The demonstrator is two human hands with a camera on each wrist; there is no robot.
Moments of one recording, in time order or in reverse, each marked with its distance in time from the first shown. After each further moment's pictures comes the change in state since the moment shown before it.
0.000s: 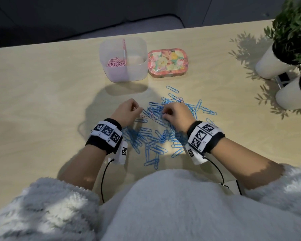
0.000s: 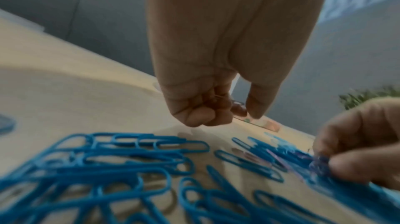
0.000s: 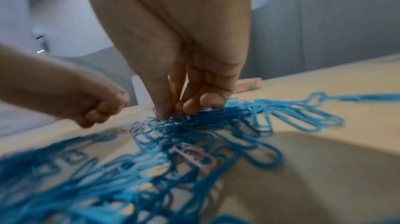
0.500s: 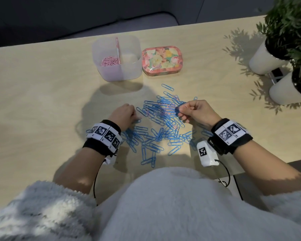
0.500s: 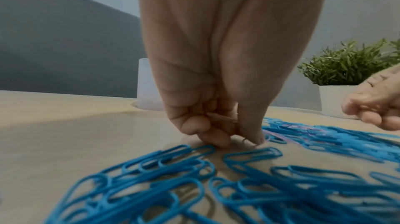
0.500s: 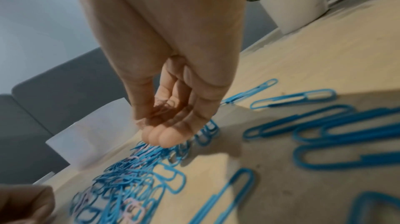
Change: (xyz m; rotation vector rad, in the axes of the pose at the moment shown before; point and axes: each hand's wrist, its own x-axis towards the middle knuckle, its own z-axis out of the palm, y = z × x) left_hand -0.001 -0.006 0.006 0.473 -0.127 0.155; right_hand -0.023 0.046 -0.037 0.886 -0.017 0.336
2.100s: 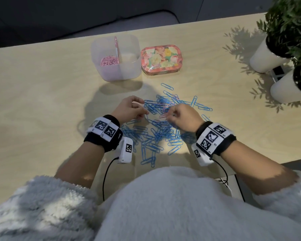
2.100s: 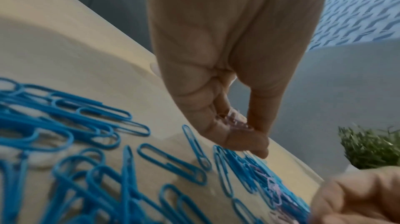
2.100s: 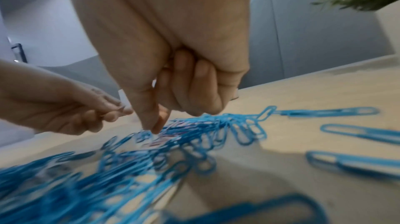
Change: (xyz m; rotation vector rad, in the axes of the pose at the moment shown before) left_hand 0.004 0.023 -0.010 -1.034 -0.039 -0.184; right_hand -0.005 -0.005 0.033 -0.913 -0.042 -0.185
